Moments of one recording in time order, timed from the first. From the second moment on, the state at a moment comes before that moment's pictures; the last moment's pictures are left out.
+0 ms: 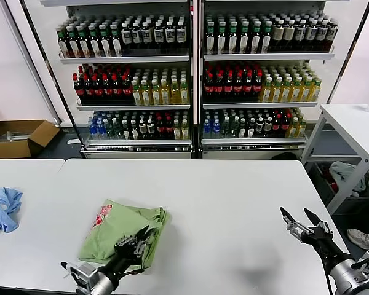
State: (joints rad) left arm 1.55 -0.99 -0.36 -2.13 -0.45 0.21 0.04; right arm -1.68 1.13 0.92 2.22 0.84 -0.37 -0.14
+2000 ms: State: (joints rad) left arm 1.44 -0.91 -0.58 -1.88 -0.82 0.50 0.02; right arm -1.72 1.15 0.89 2.28 0.79 -0.36 -0.14
